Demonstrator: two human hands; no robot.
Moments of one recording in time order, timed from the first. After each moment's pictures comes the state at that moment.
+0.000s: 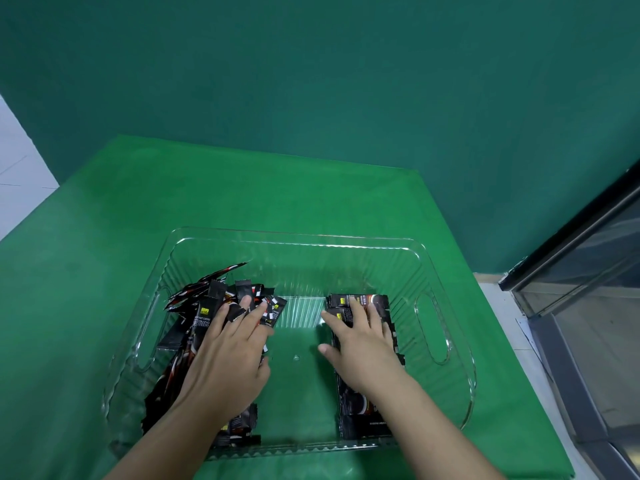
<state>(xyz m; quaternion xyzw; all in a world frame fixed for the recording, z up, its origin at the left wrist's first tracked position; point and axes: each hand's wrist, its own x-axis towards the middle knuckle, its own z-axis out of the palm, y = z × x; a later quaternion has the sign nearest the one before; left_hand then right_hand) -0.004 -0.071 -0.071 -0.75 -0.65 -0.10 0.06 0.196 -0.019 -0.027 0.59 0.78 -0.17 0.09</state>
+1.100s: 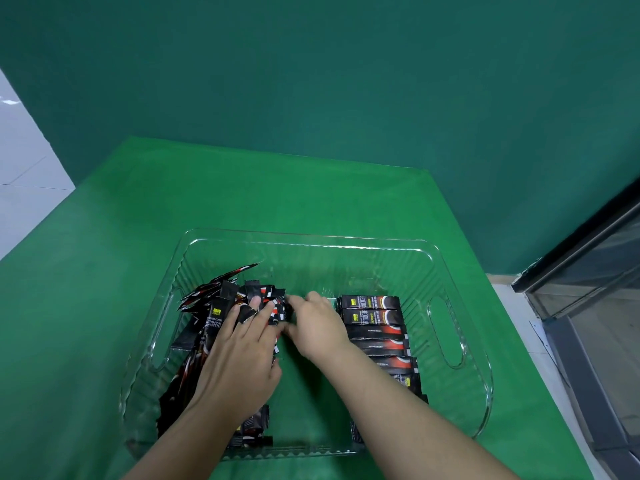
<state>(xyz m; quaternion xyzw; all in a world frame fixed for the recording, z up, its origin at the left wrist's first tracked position) -0.001 -0.073 -0.067 -0.74 -0.66 -0.10 0.05 0.119 0.010 -0.044 0.54 0.82 -0.21 0.00</state>
